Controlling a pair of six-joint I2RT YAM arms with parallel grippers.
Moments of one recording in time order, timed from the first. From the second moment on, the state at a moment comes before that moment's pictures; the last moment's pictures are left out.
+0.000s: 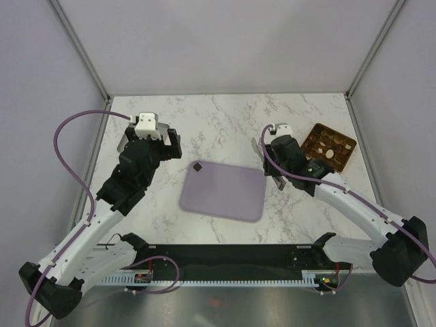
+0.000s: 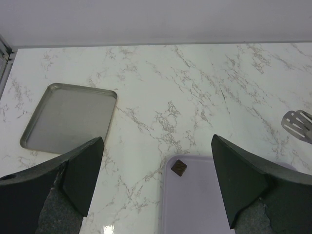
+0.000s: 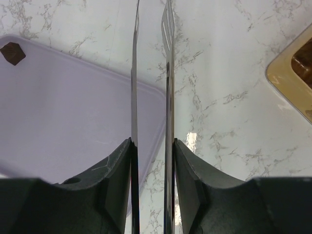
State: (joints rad) left arm -0.56 0.86 0.89 -0.19 -0.44 -0.14; right arm 0.63 1.17 0.94 -0.50 0.29 0.37
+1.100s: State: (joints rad) left arm -0.56 0.86 0.89 -0.19 -0.44 -0.14; right arm 0.99 1.66 1.10 -0.21 0.24 0.15
